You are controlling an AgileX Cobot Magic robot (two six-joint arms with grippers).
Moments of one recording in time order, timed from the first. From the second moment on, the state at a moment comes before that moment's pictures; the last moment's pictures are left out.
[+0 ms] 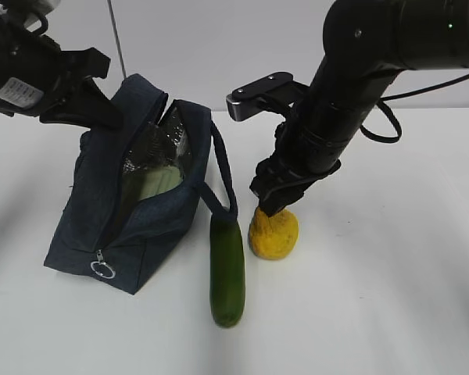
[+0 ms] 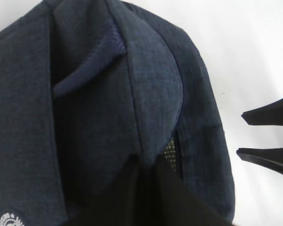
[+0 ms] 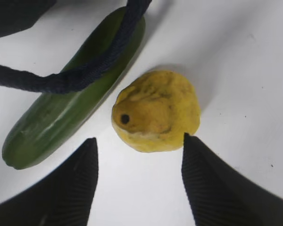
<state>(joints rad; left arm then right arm) -0.18 1.61 -1.25 -0.67 0.84 0.37 0.46 1.87 -1.42 0.15 0.89 -0.35</state>
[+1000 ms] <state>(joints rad) -0.18 1.61 -1.25 -0.66 0.89 0.37 0.46 1.98 -1.43 0.22 0.82 -0.42</state>
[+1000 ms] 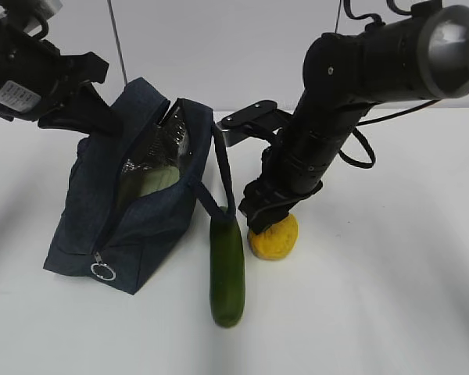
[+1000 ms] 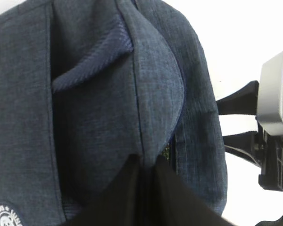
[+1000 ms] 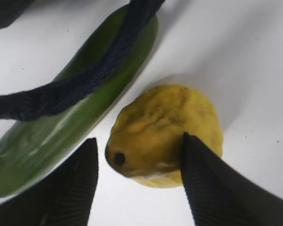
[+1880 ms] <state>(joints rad) -0.18 1.61 -1.25 -0.66 0.90 0.37 0.46 1.99 -1.56 0.11 1.00 -0.38</state>
